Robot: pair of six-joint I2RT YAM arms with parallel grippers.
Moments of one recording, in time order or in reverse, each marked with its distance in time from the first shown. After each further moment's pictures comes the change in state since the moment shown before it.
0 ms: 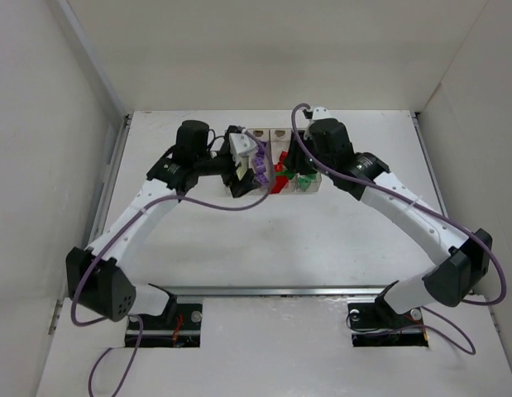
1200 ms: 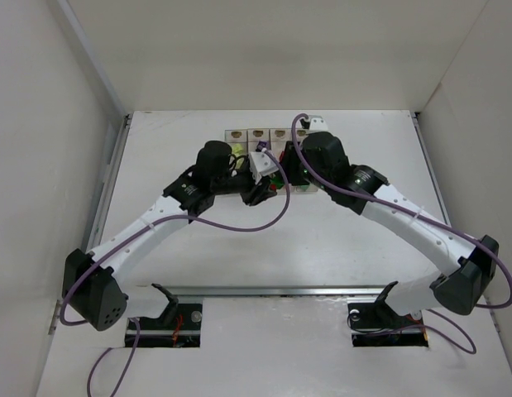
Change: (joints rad) left arm -0.238 -0.098 -0.156 0.164 -0.140 -0.169; right arm 0.117 -0.075 -0.061 0.040 0.059 0.148
